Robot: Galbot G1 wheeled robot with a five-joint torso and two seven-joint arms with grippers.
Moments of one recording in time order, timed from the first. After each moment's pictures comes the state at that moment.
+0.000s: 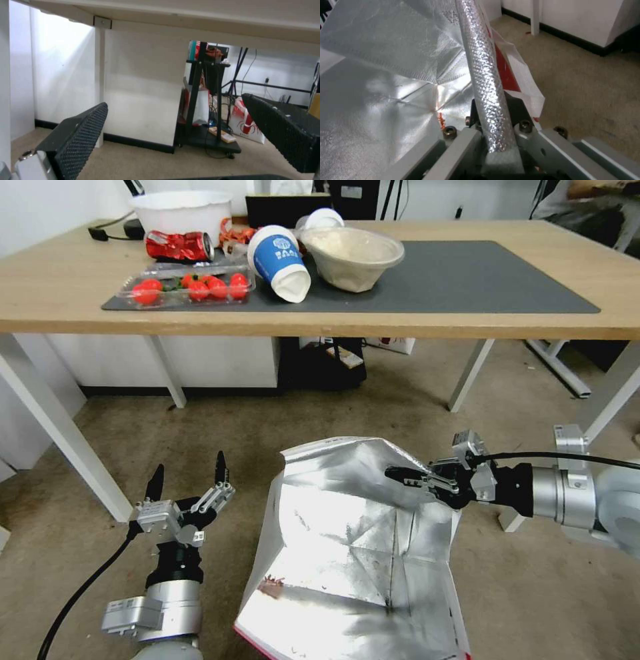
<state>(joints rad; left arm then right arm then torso) 1.83 -1.49 -0.44 -2.38 -0.16 -0.18 -0.22 -1.40 0.31 0.66 2.24 1.20 -0.46 -0.51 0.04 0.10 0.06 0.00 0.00</state>
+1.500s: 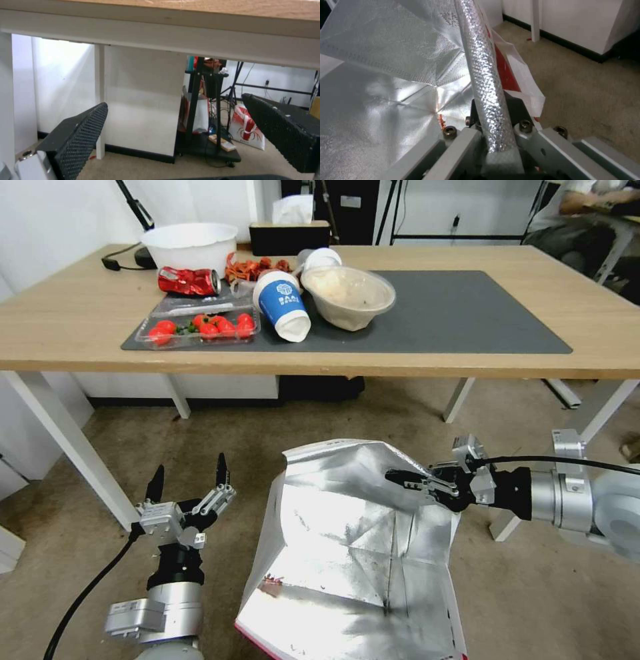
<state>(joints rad) 1.83 -1.50 -0.44 -2.36 -0.14 -0.19 -0.21 -1.40 0.33 0.64 2.22 1.18 -0.46 -0.53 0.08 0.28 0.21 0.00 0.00</state>
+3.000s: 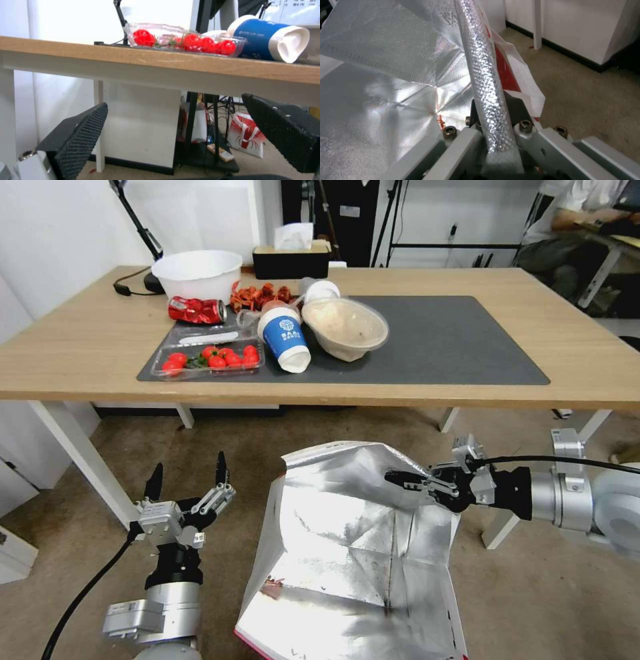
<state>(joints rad) 1.84 -1.50 -0.44 -2.37 -0.12 -0.20 -0.21 -1.40 0.33 0.64 2.22 1.18 -0.46 -0.54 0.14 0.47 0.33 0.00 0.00</state>
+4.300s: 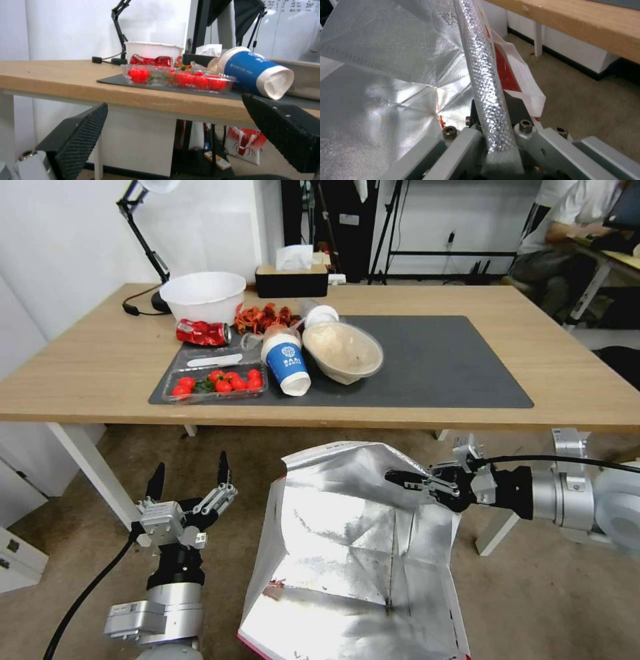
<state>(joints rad) 1.84 -1.50 -0.44 -2.37 -0.12 -0.20 -0.20 -1.40 0.33 0.64 2.22 1.18 -0.46 -0.54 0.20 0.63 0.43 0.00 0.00</state>
